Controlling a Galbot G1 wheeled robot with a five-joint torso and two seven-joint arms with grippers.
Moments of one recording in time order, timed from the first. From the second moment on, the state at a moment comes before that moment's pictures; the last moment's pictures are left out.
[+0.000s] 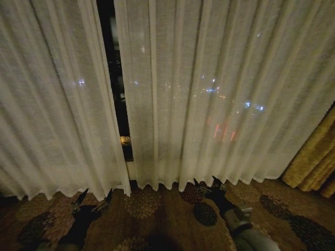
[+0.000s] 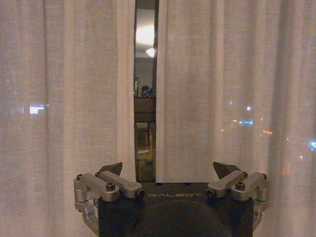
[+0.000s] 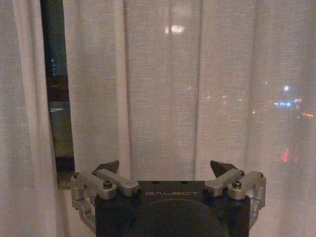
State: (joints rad) left arm 1.94 -1.47 -0.83 -2.50 -0.30 0.13 0.12; right arm -1.59 1.24 0.57 2.33 0.33 -0.35 0.04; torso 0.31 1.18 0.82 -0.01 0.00
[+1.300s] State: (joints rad) left arm 1.94 -1.48 -0.83 -2.50 -0.30 0.12 0.12; right arm -1.59 1.24 0.56 2.33 0.33 -0.35 0.03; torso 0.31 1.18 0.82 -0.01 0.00
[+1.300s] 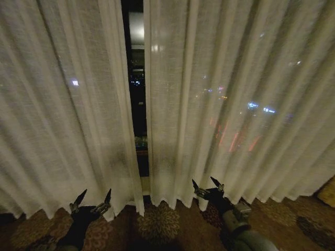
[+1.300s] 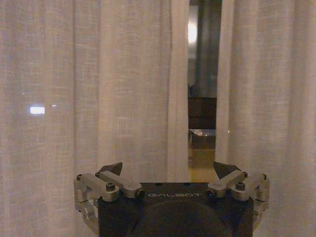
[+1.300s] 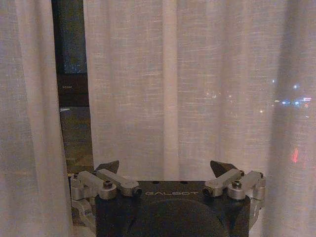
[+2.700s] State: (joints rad) left arm 1.93 -1.50 -0.83 -2.50 -0.28 0.13 0.11; right arm -1.61 1.24 0.49 2.33 0.36 -0.32 0.02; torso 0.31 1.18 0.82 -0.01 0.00
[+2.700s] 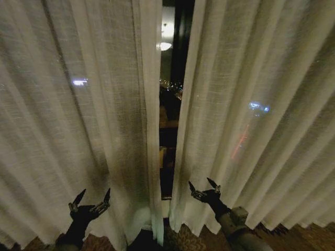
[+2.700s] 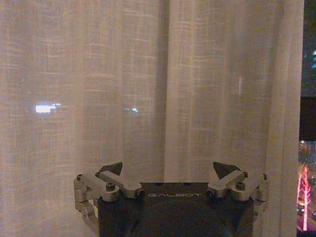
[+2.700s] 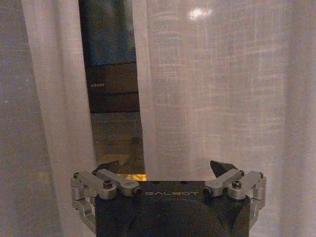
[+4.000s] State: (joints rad) left arm 2.00 -1.59 -0.83 -2.42 -0.15 -0.08 0.13; right arm -1.34 1.24 0.32 2.17 0.53 -0.36 0.29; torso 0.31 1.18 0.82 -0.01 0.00
